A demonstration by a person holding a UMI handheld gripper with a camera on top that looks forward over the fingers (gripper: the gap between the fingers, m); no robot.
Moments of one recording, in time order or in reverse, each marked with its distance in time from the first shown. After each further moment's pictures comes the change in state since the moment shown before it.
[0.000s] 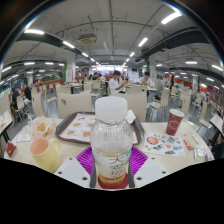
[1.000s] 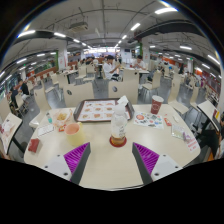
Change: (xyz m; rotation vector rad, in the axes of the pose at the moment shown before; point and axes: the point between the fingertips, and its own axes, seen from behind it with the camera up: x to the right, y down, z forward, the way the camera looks) arm -0.032 -0.007 -0.230 -0.229 0.053 0.073
